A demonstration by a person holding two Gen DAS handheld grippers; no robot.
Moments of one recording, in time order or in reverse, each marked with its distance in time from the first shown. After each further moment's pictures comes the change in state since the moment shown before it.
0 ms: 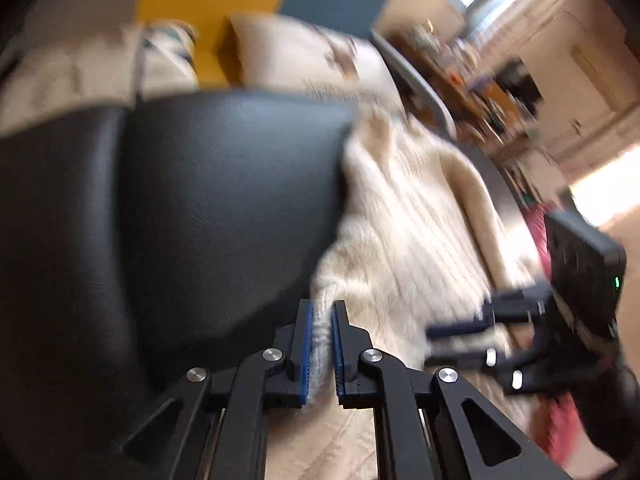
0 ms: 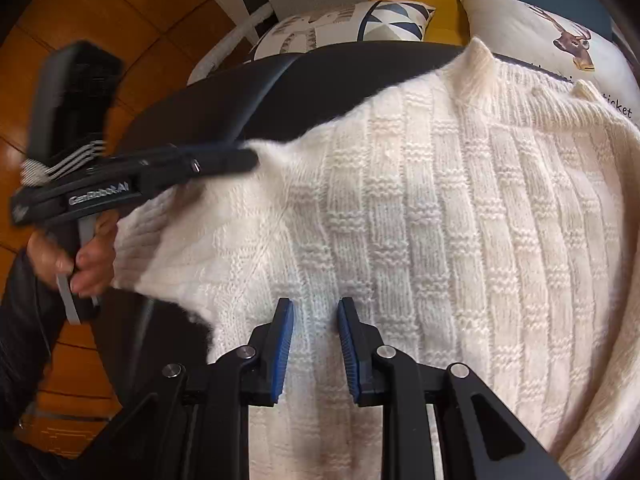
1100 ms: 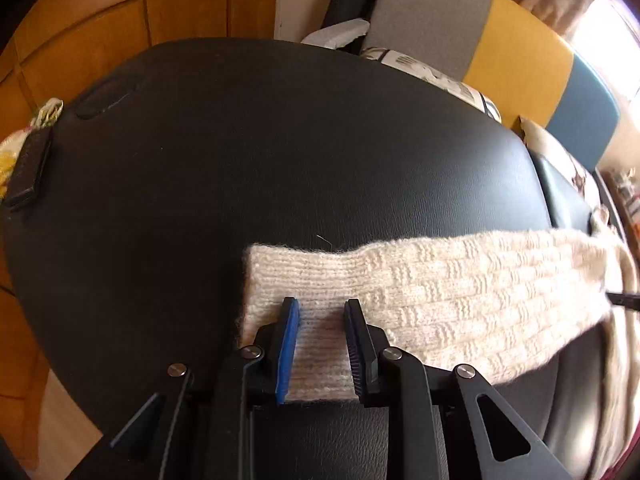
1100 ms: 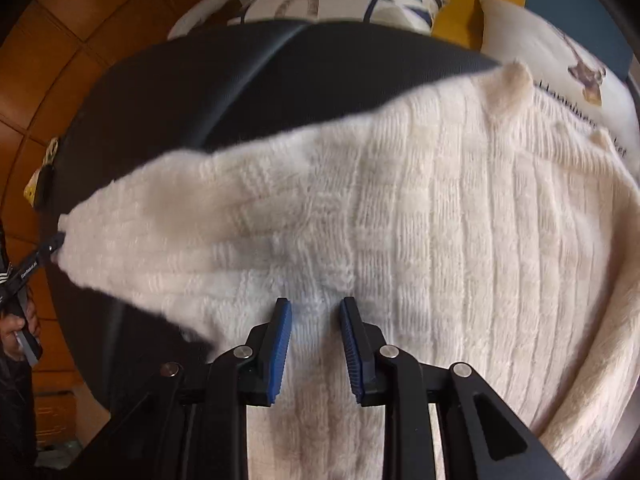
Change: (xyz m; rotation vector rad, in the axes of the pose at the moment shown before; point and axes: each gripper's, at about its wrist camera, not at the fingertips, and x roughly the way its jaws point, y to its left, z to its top) left arm -0.190 0.152 -0.258 -0.544 -0.168 0.617; right arm 0.021 0.041 0.039 -0.074 0.163 -0.173
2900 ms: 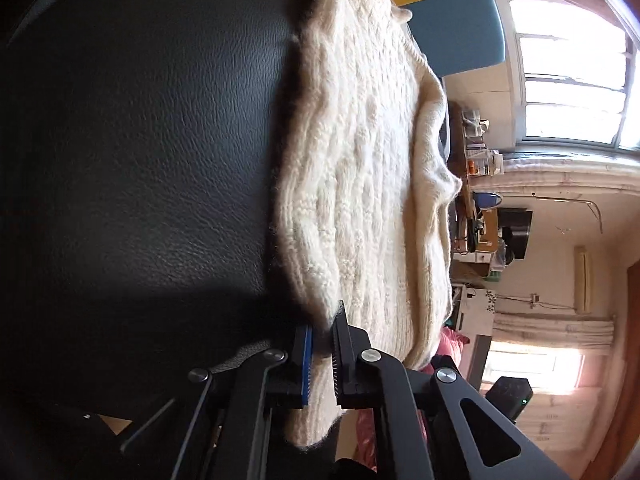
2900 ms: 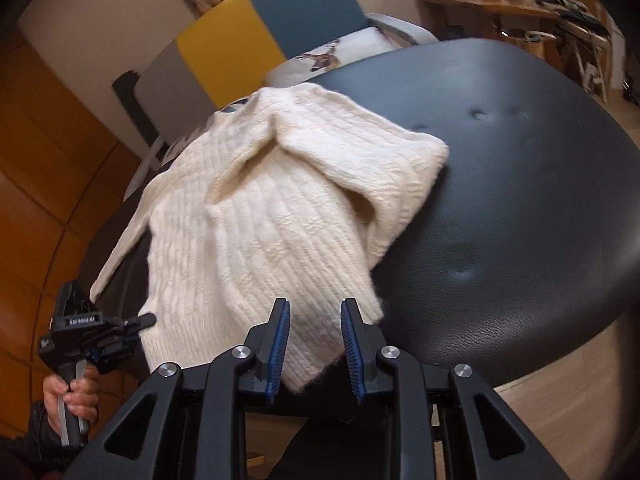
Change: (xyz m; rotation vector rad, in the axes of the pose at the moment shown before) left arm -0.021 -0.292 -0.156 -0.215 0.508 -0.781; right arm -0.143 -0.098 -0.352 0.510 -0.490 -0.038
